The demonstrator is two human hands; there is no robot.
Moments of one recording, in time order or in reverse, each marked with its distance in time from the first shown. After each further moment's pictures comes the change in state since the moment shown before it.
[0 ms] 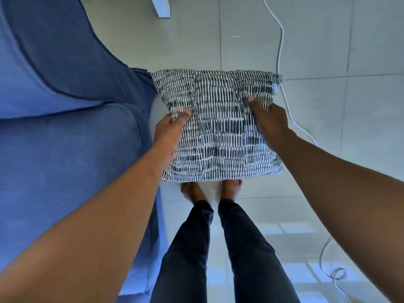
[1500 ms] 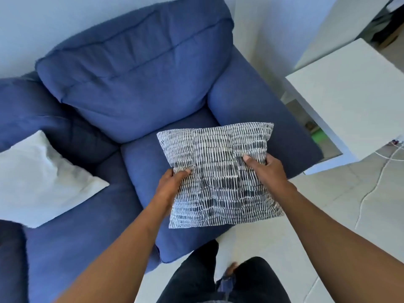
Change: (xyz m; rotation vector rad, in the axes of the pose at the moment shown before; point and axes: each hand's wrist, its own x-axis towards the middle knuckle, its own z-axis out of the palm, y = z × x) left_hand -0.358 -0.017 -0.353 -0.949 0.555 0.199; right_hand -0.407 -0.298 0.224 -0.538 -0.799 -0.607
